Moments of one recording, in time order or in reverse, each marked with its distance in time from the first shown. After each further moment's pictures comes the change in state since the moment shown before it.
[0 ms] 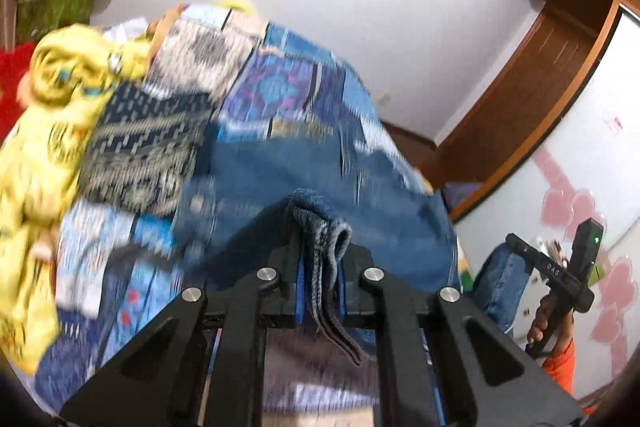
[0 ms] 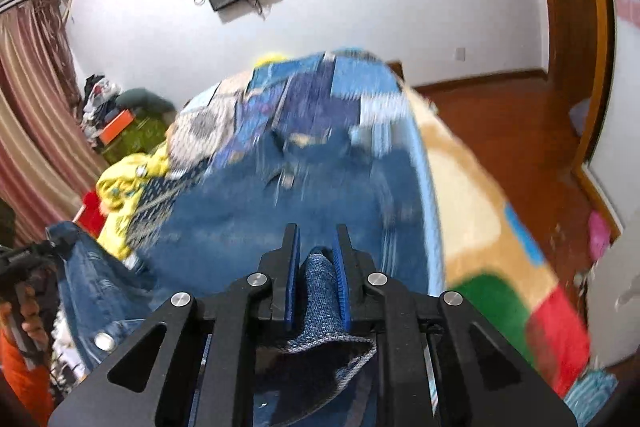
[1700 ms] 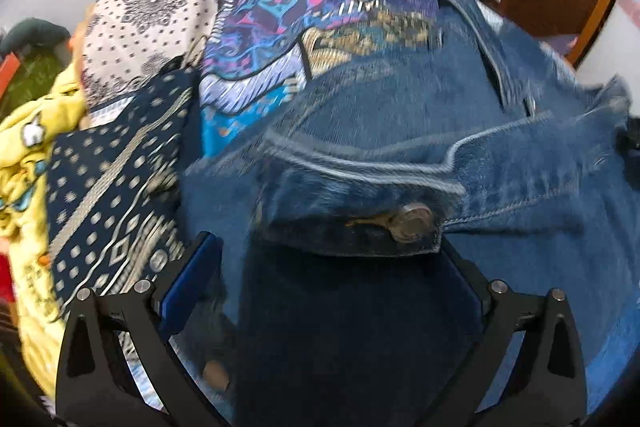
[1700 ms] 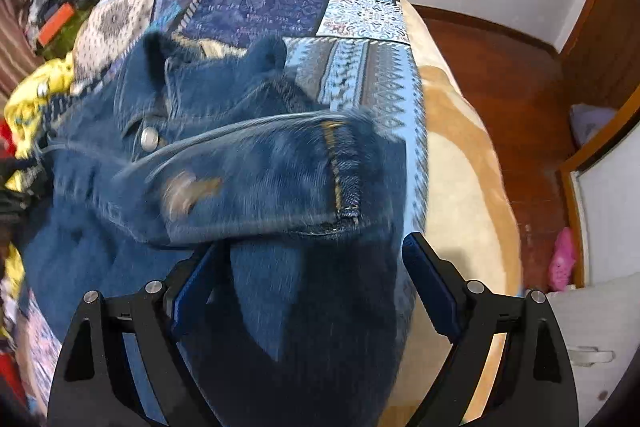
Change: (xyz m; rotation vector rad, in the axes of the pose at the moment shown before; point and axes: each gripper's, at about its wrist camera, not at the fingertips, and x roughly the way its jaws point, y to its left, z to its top) left arm 0.256 0.055 0.038 0.368 0.383 0.293; right arm 0.190 -0.072 0.039 -0.121 0.445 -0.115
